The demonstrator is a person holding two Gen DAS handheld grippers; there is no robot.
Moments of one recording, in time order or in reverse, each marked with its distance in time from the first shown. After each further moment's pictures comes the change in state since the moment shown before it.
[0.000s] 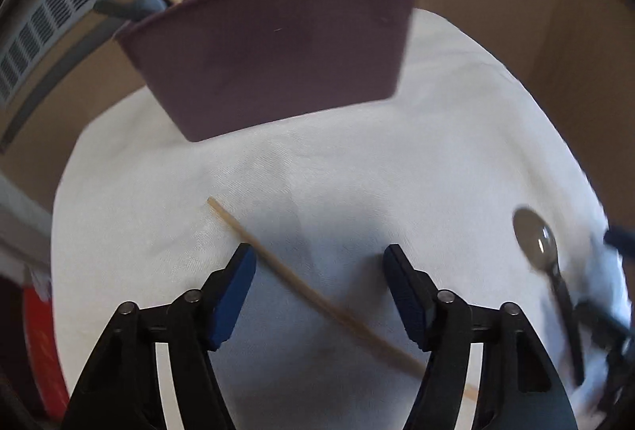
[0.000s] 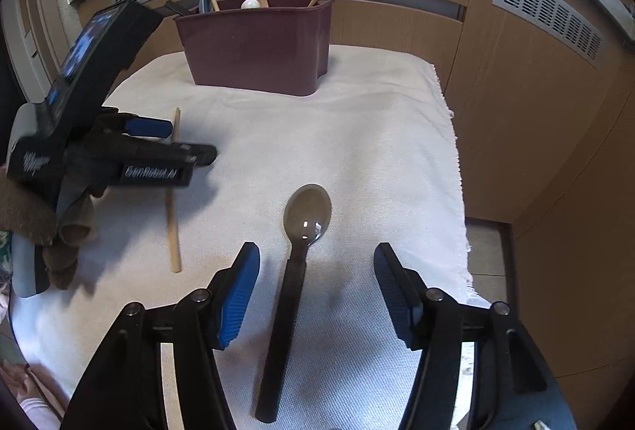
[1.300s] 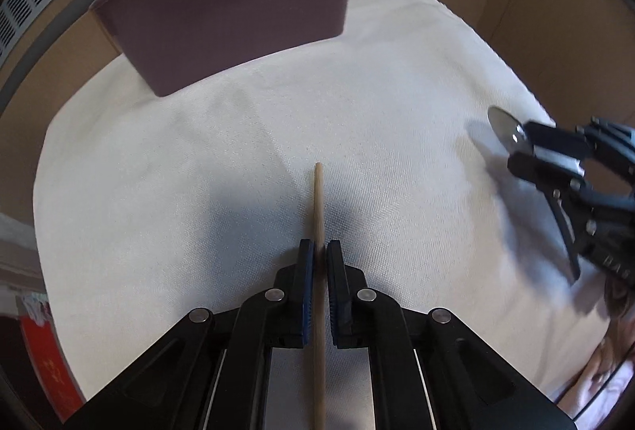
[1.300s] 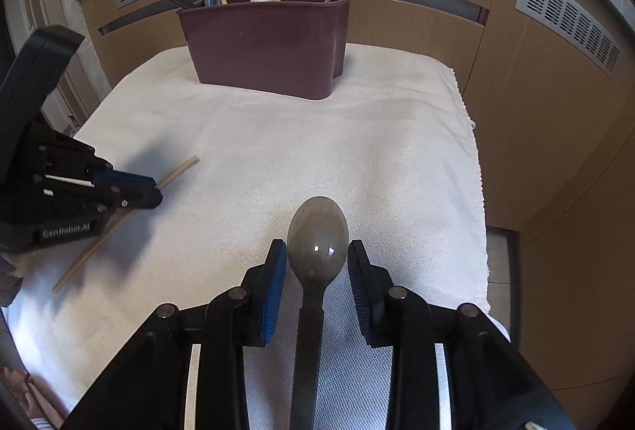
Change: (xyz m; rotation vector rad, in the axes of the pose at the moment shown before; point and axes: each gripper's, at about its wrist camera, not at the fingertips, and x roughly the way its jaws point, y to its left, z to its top) left arm -0.014 0.004 -0.030 0.125 0.152 -0.143; right arm 0.023 0.015 0.019 -0.013 0.018 0.035
